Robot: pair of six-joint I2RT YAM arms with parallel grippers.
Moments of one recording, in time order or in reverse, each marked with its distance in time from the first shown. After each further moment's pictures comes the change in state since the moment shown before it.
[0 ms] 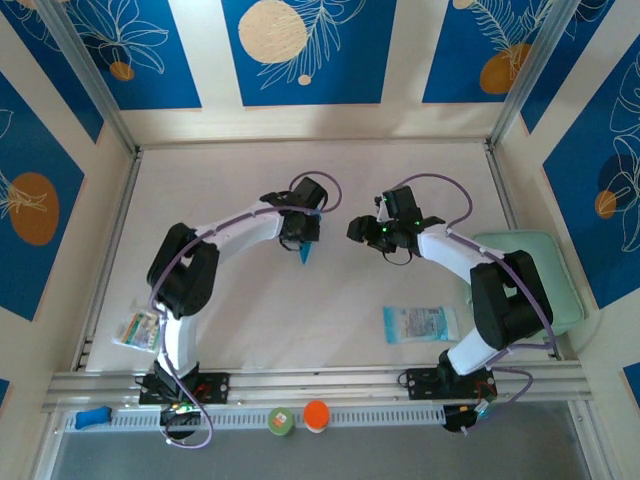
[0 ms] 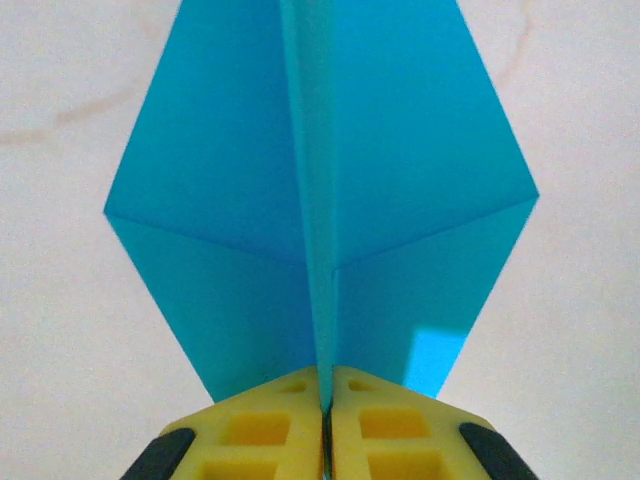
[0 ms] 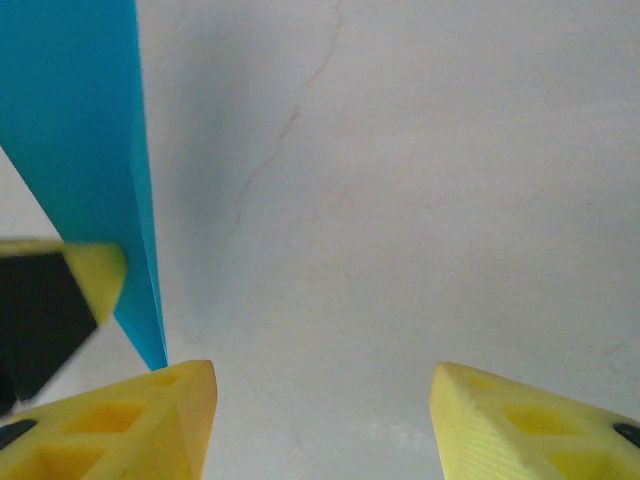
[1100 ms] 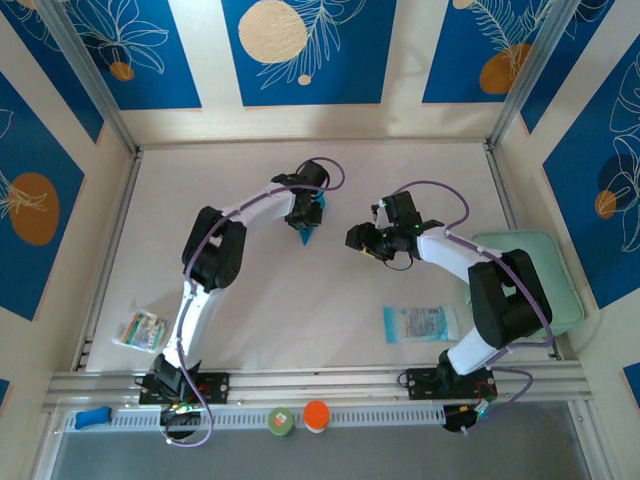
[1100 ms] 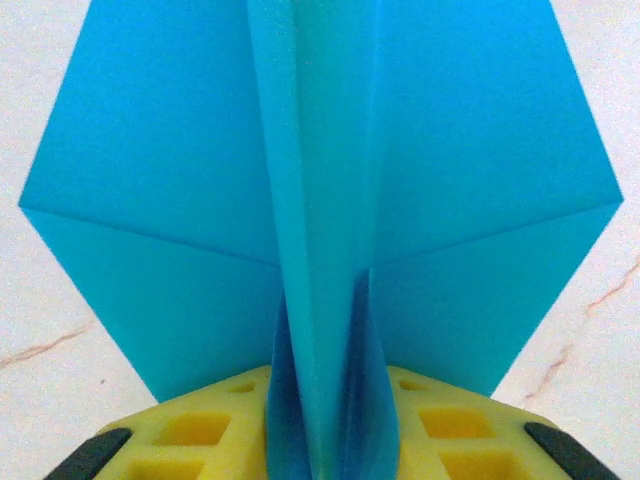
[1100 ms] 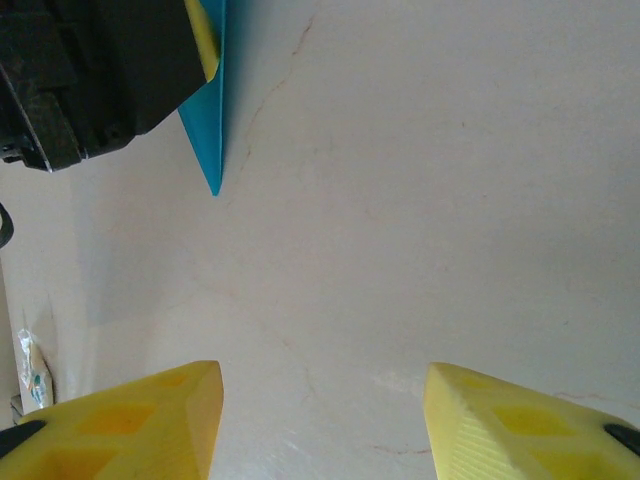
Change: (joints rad) left arm 0.079 0.314 0.352 -0.095 0.032 0.067; right arm 0.010 0.009 -0.027 -0.010 -0.109 0.001
